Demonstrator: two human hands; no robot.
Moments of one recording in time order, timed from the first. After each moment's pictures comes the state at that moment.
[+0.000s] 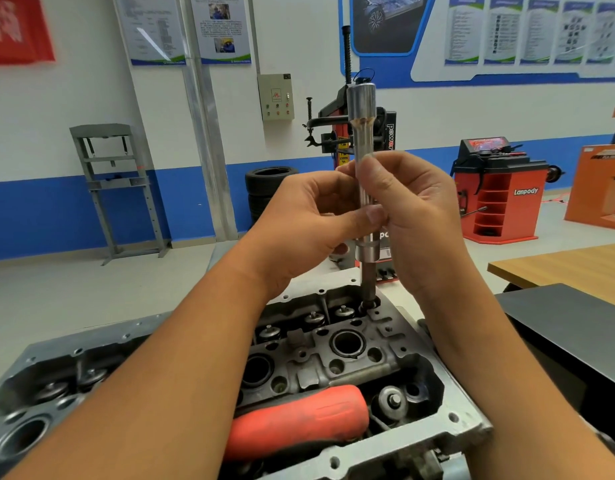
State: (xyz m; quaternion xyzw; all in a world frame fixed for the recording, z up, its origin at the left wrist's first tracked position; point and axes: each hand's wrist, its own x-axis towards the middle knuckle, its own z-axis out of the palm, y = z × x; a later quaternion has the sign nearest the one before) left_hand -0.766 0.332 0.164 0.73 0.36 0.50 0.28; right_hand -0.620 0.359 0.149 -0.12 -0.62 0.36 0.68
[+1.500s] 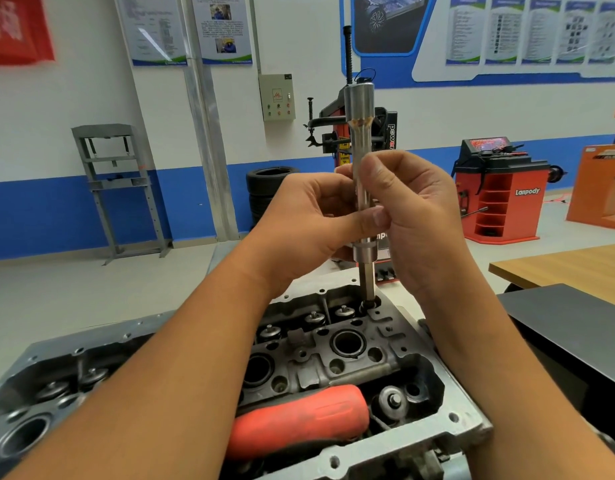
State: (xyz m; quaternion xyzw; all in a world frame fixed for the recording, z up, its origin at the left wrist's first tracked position) left_hand -0.765 0.330 0.164 0.74 0.33 0.51 0.30; right_hand -0.619 0.360 0.150 -0.13 -0.63 0.37 0.68
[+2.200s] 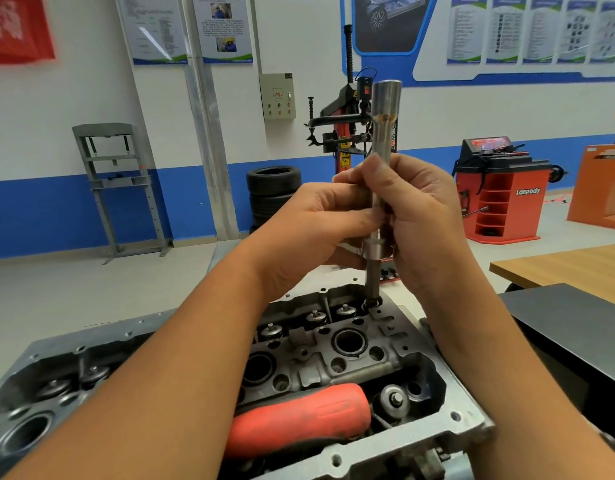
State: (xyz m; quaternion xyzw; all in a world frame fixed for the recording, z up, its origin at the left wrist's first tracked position) left_hand -0.765 0.333 0.161 0.74 0.30 0.46 0.40; right_hand -0.619 0.362 0.147 -0.13 -0.62 0.39 0.67
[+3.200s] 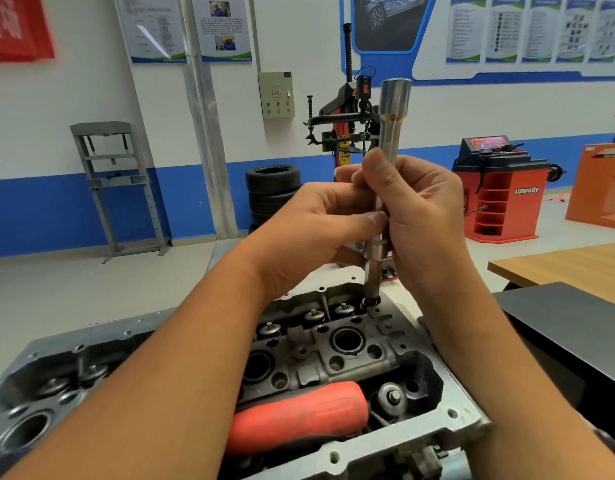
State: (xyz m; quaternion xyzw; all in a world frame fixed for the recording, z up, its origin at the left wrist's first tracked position) left_hand -0.766 0.334 0.160 0.75 0.30 0.45 0.39; right_hand -0.620 0.356 0.148 -0.14 -0.60 0.35 0.70
